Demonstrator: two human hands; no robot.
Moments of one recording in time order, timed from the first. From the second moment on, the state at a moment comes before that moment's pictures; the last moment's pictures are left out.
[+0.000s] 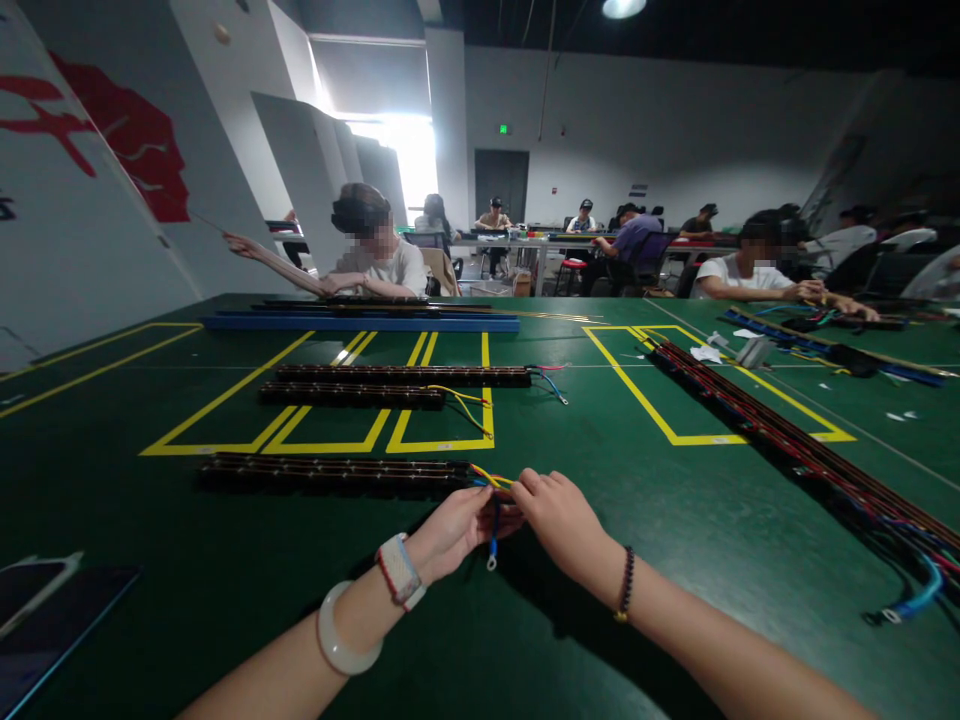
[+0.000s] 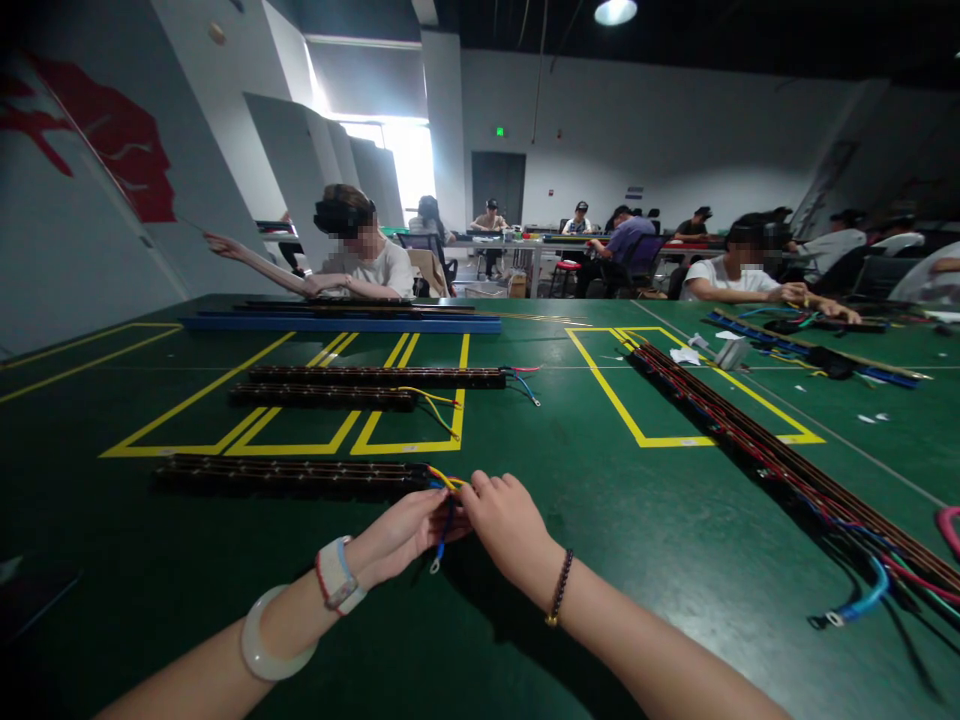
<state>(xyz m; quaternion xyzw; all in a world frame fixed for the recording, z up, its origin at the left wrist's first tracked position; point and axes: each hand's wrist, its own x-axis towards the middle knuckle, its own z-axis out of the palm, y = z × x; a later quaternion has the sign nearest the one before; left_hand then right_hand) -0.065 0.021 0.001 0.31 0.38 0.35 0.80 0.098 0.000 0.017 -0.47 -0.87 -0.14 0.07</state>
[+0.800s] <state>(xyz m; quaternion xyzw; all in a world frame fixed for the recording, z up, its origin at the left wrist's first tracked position) -0.063 0.019 -0.009 0.29 0.32 0.36 0.83 0.084 -0.040 0.055 -0.50 -0.86 -0.05 0.12</state>
